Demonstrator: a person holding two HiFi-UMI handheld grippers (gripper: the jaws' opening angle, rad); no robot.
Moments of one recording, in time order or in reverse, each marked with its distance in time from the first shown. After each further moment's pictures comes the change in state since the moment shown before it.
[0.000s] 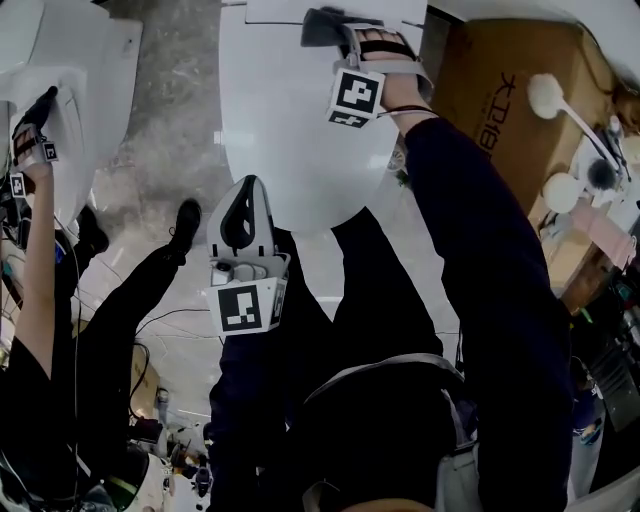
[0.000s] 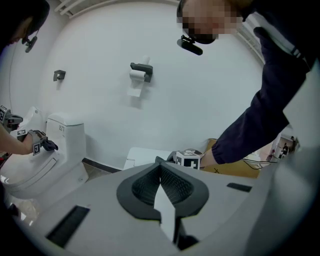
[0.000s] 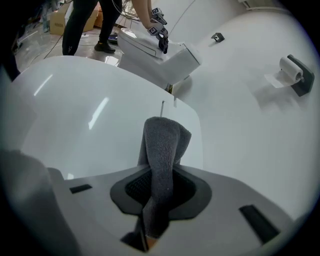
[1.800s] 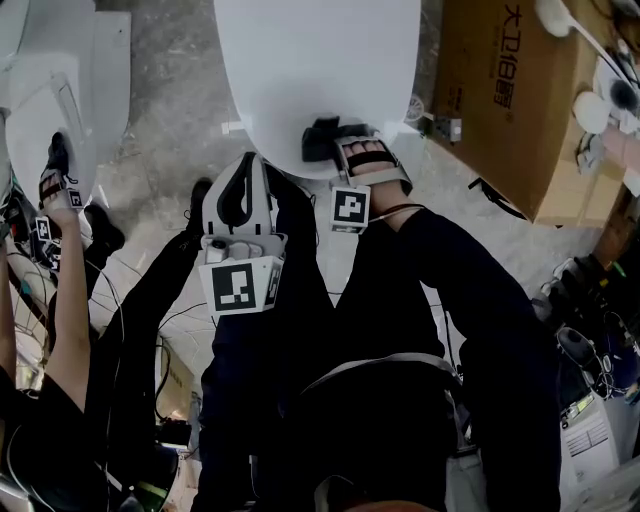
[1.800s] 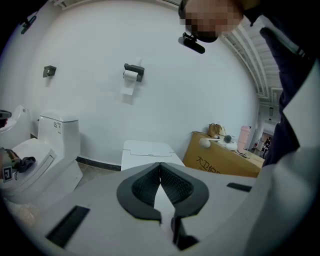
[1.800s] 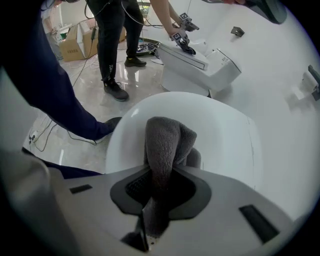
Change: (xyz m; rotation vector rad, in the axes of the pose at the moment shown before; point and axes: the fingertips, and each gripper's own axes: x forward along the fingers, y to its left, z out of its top) left arm -0.075 0.019 -0.052 0.073 0.029 -0.166; right arm -0.191 0.323 0.084 0.089 0.022 0.346
